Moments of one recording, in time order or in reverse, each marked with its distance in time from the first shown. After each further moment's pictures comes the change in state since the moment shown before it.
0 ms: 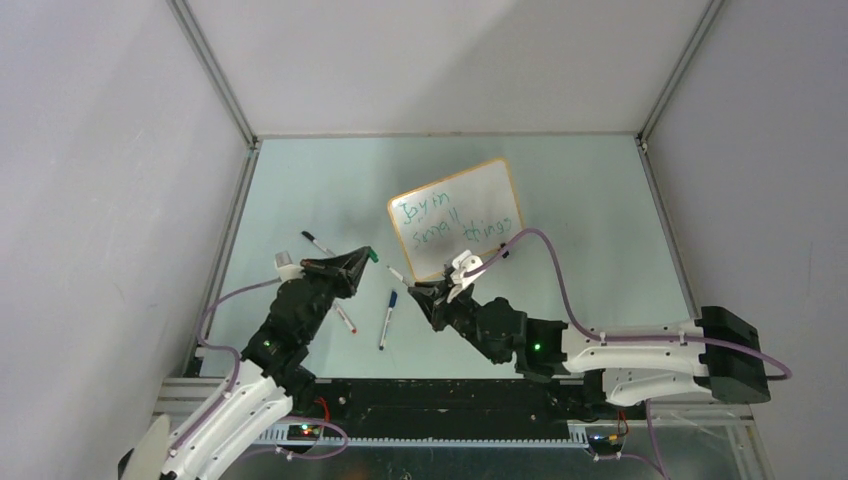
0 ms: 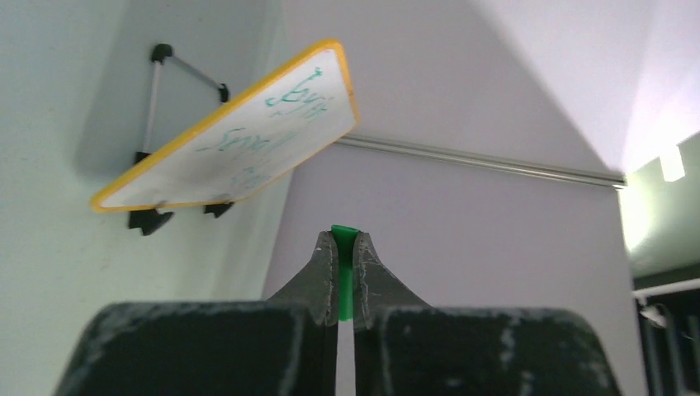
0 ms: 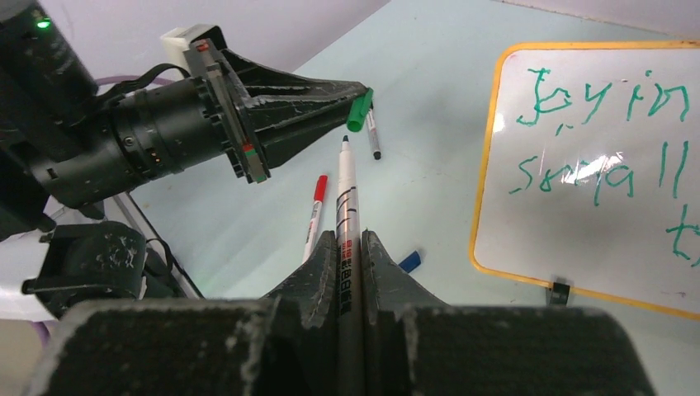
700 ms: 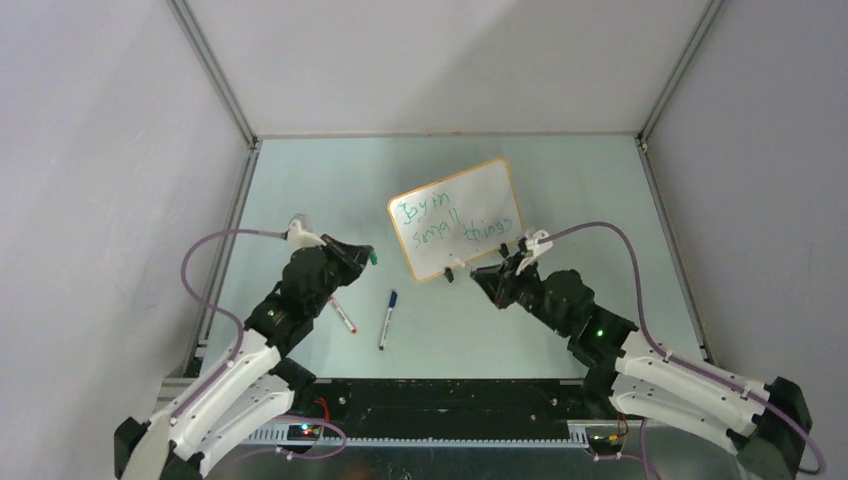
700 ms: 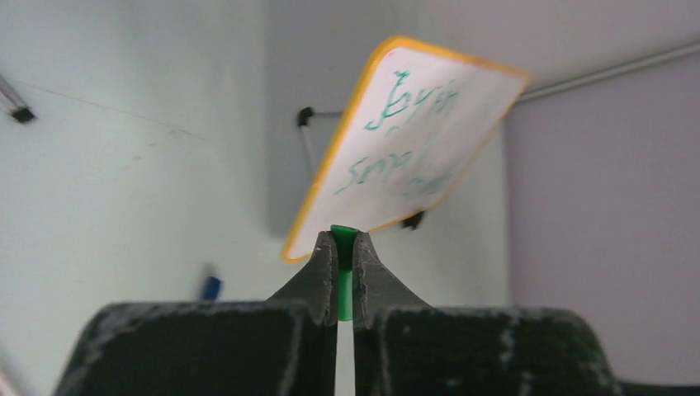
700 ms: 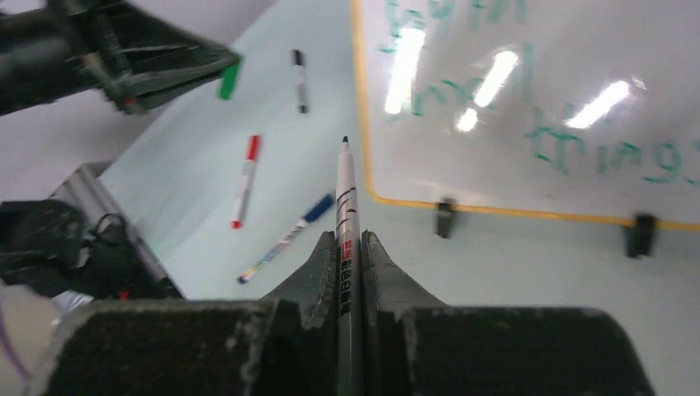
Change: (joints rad) left arm 0.000 0.259 0.238 -0.179 -0.010 0.730; right arm -0.531 -0.404 -0.211 -0.311 -0.467 0.124
